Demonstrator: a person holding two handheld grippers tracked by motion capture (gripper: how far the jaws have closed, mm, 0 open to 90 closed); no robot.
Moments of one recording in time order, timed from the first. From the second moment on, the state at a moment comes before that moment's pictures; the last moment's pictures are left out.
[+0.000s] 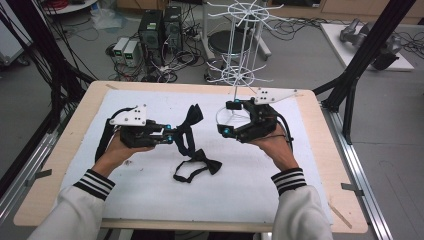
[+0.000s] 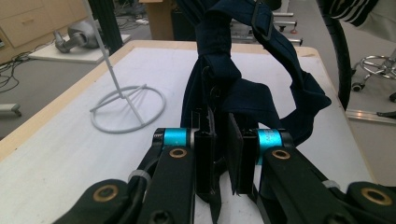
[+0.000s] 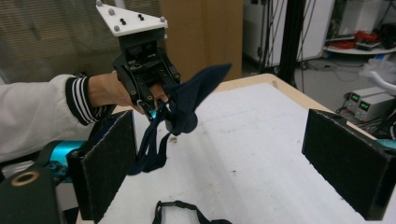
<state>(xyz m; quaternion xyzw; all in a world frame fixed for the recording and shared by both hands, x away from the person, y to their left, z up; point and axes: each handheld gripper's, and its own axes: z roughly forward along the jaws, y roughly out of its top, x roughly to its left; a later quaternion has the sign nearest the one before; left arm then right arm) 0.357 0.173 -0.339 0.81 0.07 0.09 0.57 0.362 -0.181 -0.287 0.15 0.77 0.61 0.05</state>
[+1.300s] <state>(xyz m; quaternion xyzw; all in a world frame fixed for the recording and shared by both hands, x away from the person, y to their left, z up) 0.351 0.156 -0.344 0.82 0.05 0.10 0.56 0.369 -0.146 -0.287 0.15 0.81 0.57 -0.01</state>
